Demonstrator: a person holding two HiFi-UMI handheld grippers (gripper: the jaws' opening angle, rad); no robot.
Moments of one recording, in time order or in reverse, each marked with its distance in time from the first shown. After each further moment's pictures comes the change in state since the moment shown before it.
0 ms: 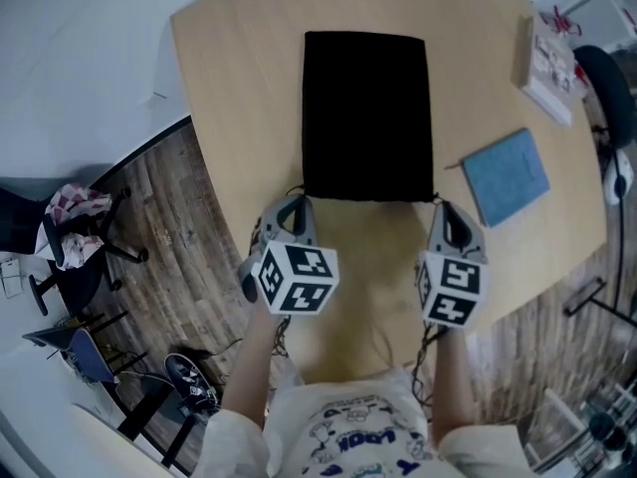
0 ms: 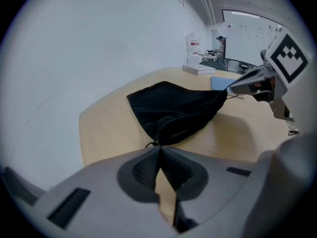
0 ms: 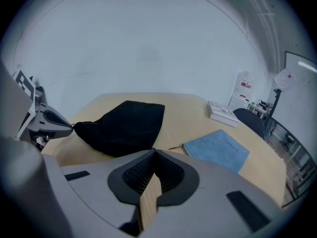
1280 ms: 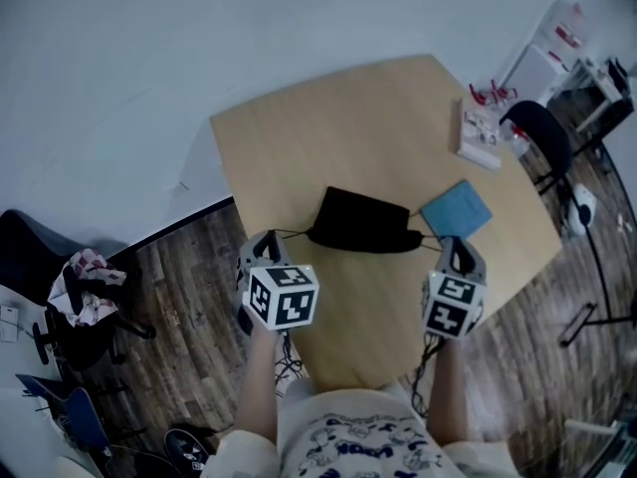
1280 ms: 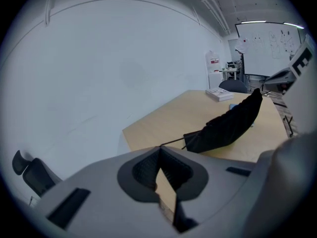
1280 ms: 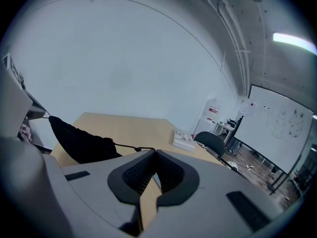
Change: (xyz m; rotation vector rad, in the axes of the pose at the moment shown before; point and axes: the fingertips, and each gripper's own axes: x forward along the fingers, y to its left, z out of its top) left arm -0.148 0.090 0.037 -0.118 -0.166 0.253; right arm -0.154 -0.039 0.075 0.047 -0.159 -0.311
